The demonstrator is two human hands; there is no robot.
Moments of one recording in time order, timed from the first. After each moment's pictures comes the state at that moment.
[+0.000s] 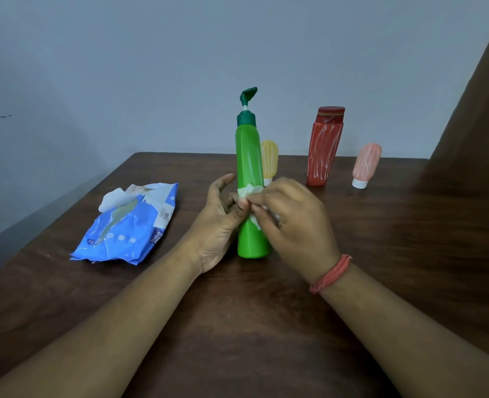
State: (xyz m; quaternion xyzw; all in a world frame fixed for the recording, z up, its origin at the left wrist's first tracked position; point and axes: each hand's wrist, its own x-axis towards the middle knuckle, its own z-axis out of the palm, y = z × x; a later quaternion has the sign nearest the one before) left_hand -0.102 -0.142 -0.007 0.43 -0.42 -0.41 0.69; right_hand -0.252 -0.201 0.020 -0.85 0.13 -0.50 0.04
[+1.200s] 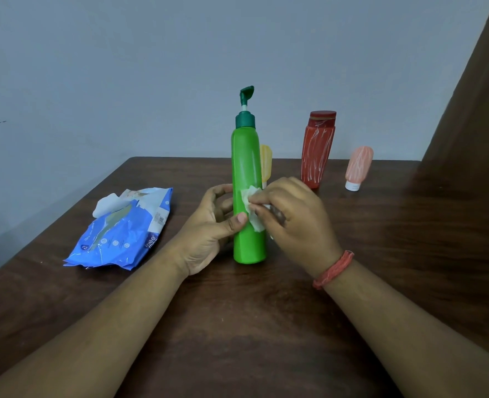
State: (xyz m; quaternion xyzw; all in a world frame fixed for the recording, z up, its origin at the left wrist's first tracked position) left_hand -0.084 -0.141 -0.016 0.43 -0.44 -0.45 0.65; right_hand -0.260 -0.218 0.020 -0.86 0.12 -0.50 0.07
